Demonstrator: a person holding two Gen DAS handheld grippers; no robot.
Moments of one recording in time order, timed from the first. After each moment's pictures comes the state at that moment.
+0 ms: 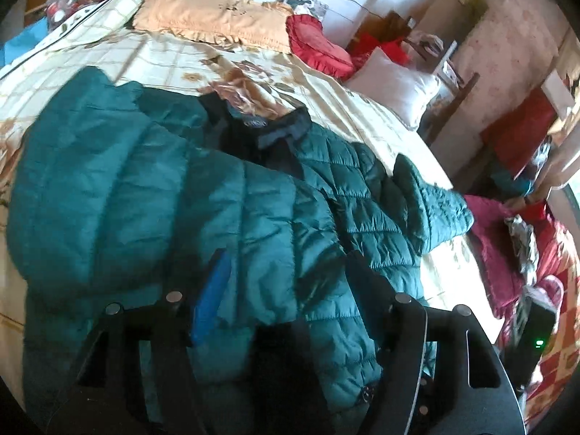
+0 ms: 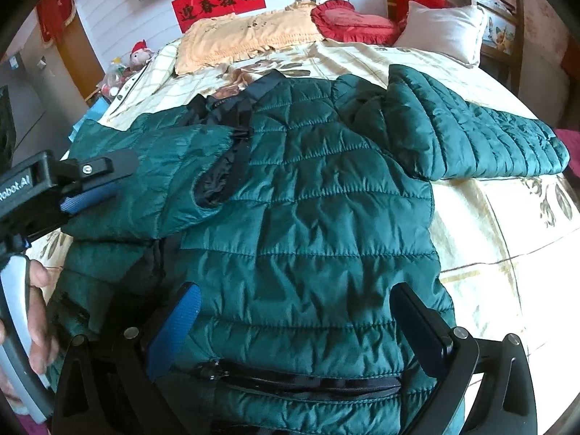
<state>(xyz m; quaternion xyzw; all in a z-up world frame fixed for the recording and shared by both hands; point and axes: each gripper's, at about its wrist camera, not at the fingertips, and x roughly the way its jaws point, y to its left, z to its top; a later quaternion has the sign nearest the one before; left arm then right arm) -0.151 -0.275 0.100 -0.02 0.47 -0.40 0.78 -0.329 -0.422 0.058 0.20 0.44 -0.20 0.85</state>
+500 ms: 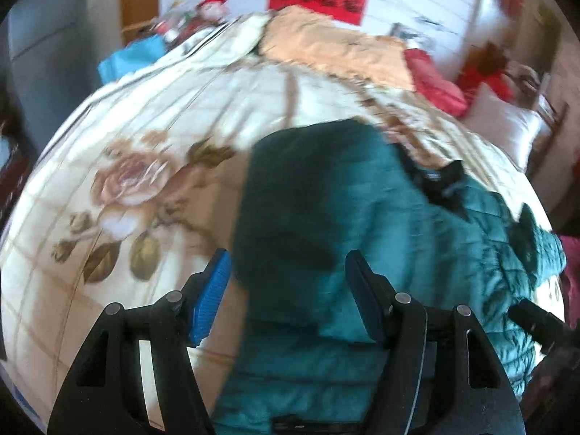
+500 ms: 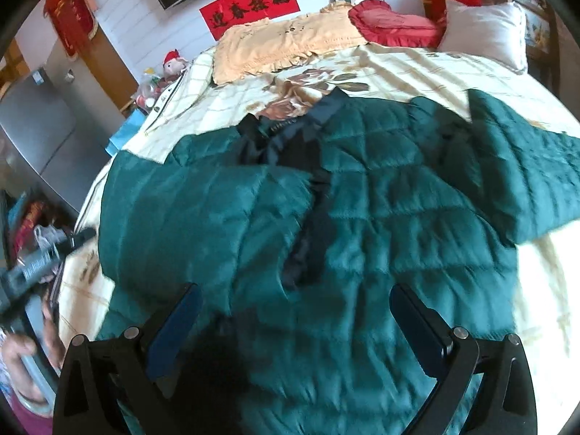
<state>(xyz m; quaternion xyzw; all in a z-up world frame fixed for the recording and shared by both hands) -0.081 -0.145 0.096 0.02 0.44 -0.20 0.88 -0.252 -0.426 0.066 0.25 0.41 -0.12 0.87</state>
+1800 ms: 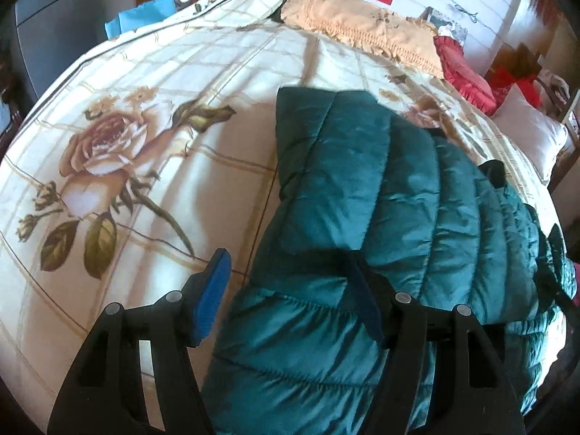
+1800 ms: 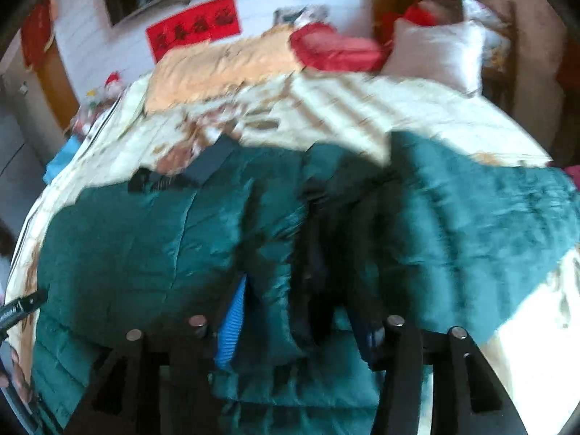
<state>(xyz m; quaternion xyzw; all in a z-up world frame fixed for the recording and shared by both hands) -0.042 -0.184 0.052 0.01 0.48 -0.17 0.86 -0.253 -0.528 0.058 0.20 0.38 -0.25 0.87</state>
